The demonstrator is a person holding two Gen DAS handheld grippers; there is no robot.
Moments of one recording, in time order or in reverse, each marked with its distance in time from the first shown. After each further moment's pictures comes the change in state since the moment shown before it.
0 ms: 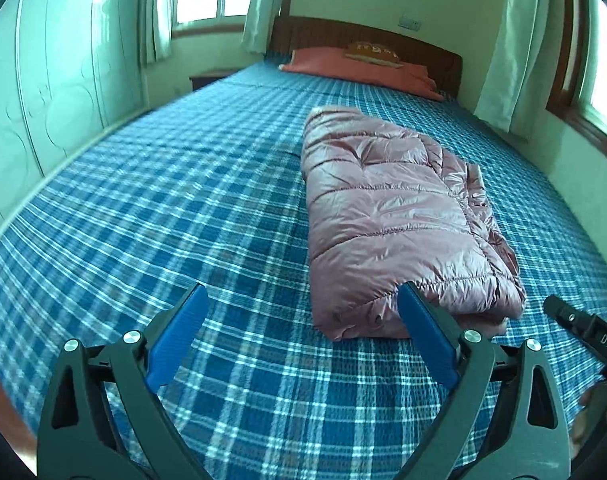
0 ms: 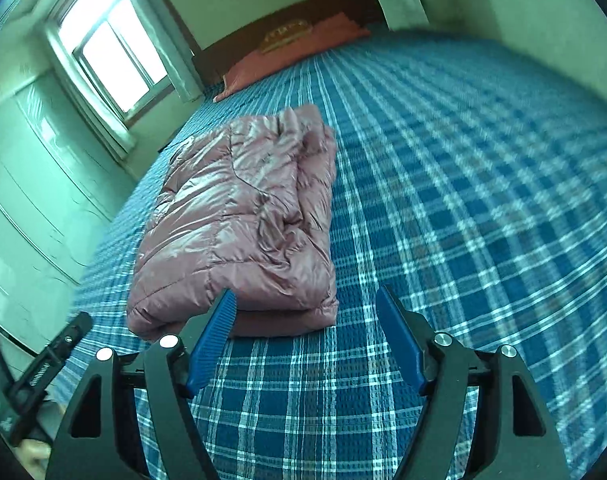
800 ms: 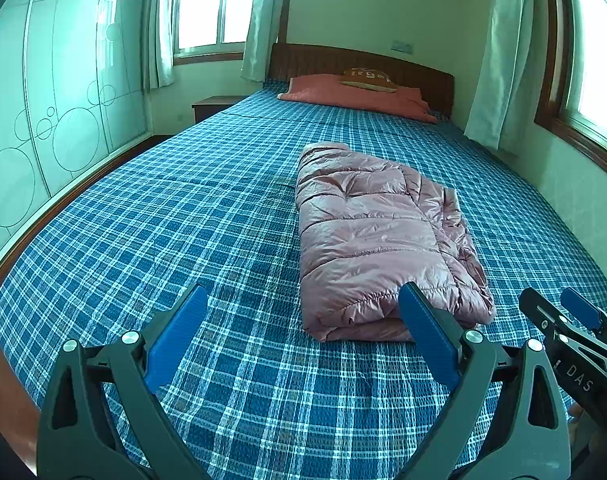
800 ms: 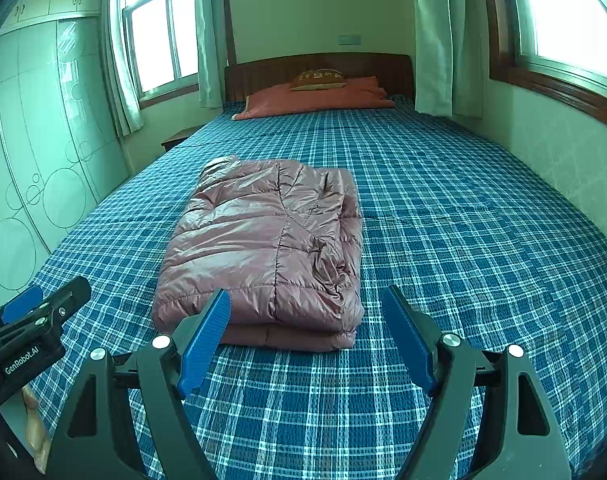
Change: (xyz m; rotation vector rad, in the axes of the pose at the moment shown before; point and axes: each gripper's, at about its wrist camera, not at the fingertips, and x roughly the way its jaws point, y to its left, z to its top) left arm -0.051 -0.012 0.005 0.011 -0.081 0.002; right arm -0.046 0.087 0.000 -0.239 -0.152 -0.117
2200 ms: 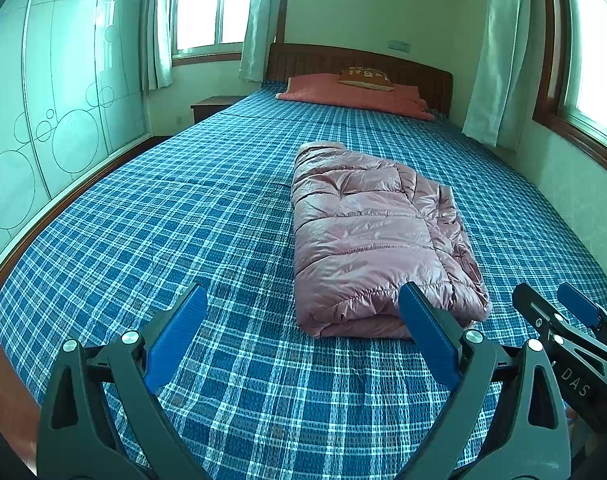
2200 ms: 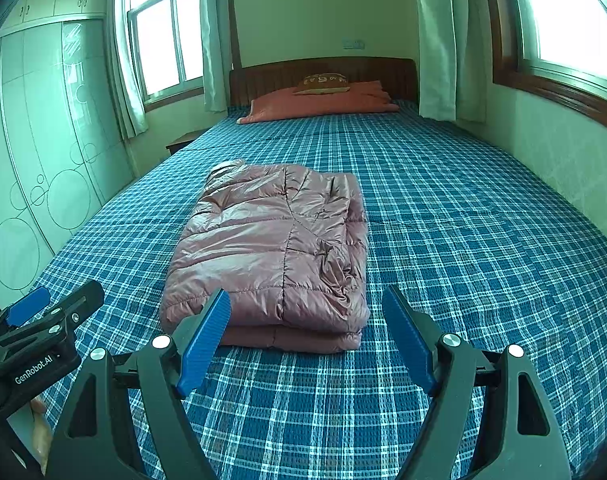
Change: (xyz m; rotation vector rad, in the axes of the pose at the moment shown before) left arm -0.004 -0.006 0.000 0.009 0.003 -0.001; right arm -0.003 0.005 0.000 -0.006 -0.015 0.016
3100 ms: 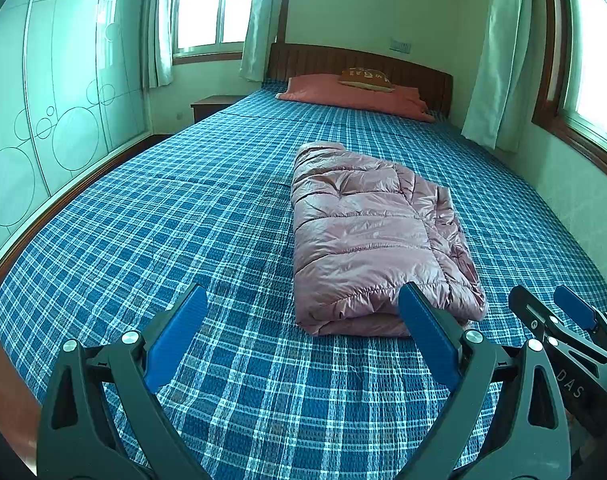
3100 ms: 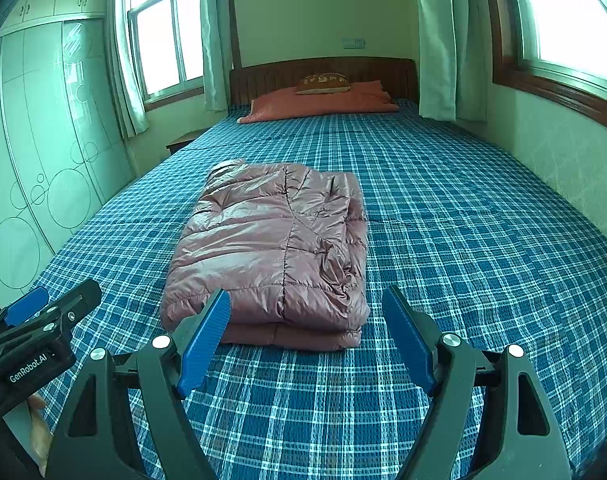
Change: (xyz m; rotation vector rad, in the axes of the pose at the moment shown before) left arm -0.003 0.000 0.000 -0.008 0.000 -0.007; right arm -0.001 0.000 -0.002 -0.003 -0.003 -0.001
